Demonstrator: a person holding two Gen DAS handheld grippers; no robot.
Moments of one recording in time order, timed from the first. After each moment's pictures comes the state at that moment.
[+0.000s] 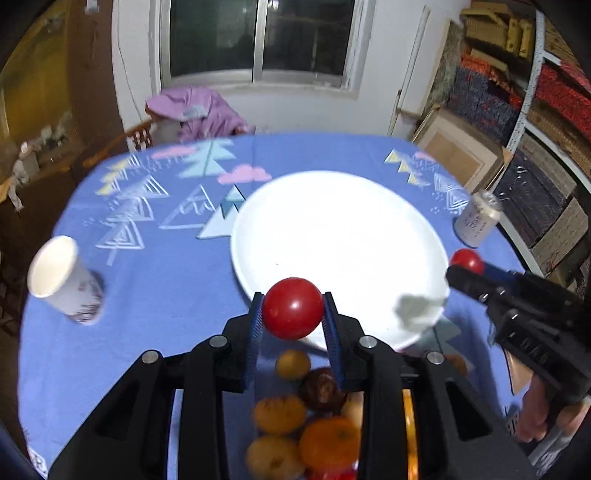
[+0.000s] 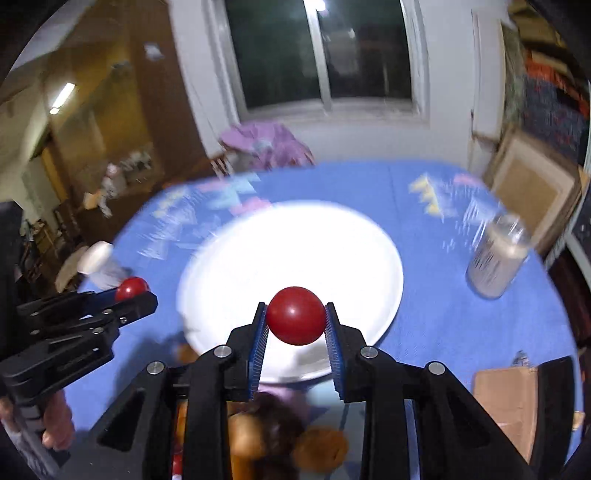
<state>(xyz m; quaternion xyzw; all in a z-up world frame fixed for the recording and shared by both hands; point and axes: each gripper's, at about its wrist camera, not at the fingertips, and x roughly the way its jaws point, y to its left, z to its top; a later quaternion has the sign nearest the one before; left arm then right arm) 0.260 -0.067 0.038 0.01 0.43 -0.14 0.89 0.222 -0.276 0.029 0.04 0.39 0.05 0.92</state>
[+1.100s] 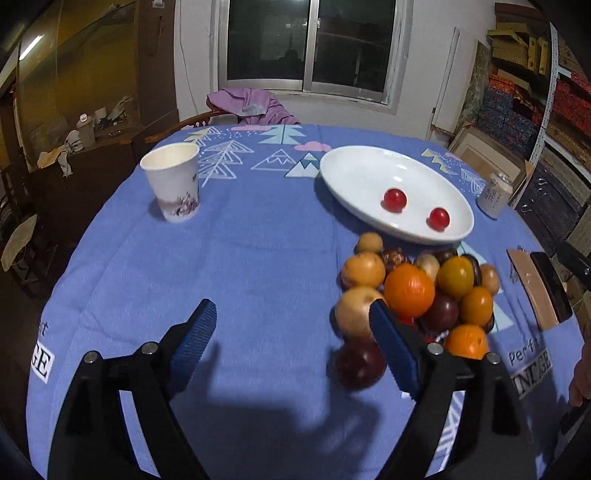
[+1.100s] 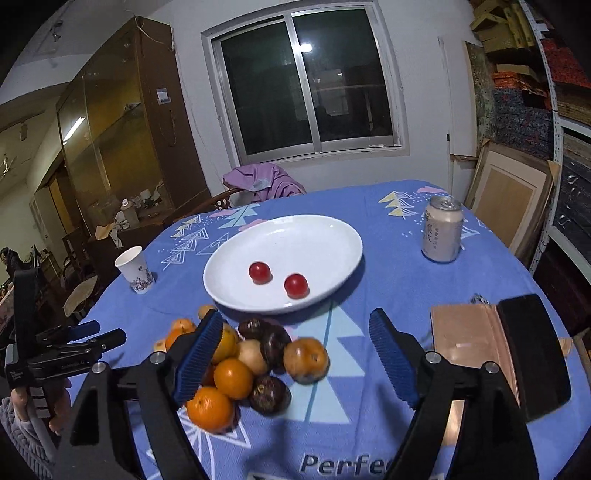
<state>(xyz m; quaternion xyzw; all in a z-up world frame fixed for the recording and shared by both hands) 0.106 0.032 0.009 0.00 0.39 -0.07 0.92 0.040 -0.299 0.033 0.06 0.27 0.04 0.96</state>
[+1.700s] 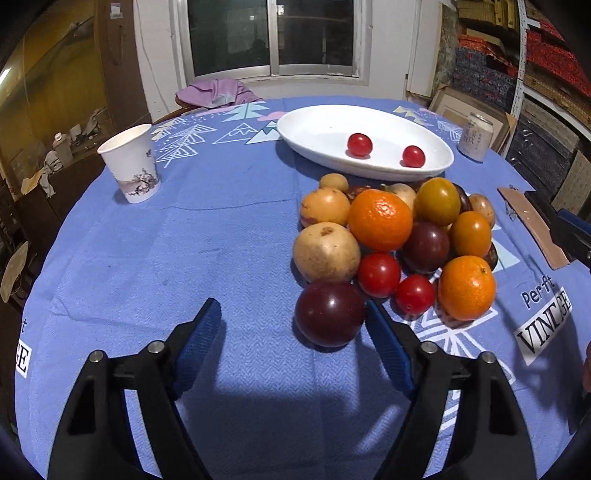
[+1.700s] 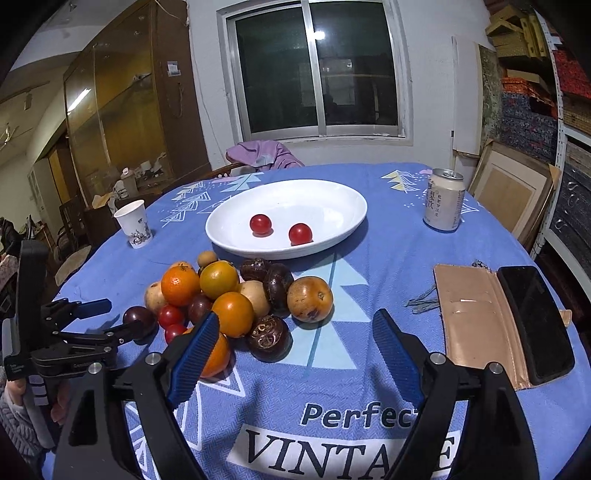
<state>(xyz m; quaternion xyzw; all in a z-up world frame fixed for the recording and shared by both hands) 0.099 -0.009 -0.027 0.06 0.40 -0.11 0.91 0.031 -0.276 0.007 0.02 0.29 0.05 0.95</state>
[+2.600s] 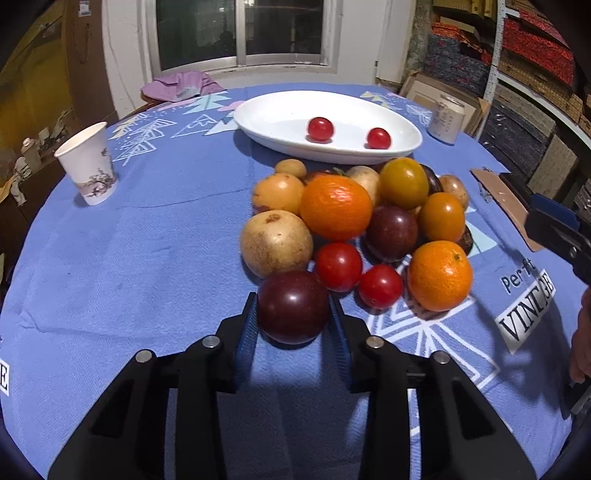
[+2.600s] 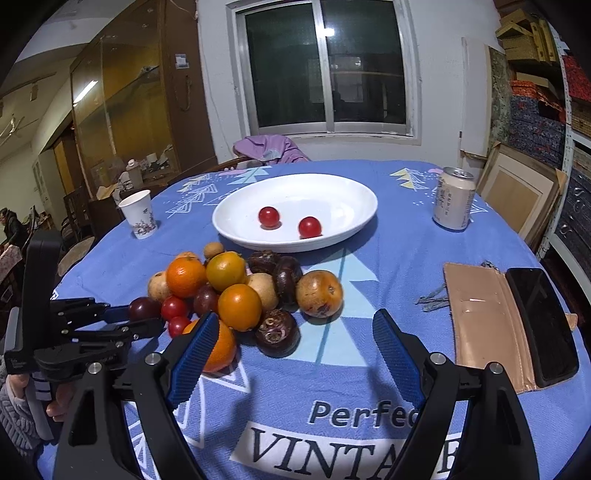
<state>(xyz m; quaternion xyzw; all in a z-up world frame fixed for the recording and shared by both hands) 0.108 -0.024 -0.035 0.06 0.42 -0.16 0.89 0.031 -0.263 0.000 0.01 0.30 0.07 0.95</state>
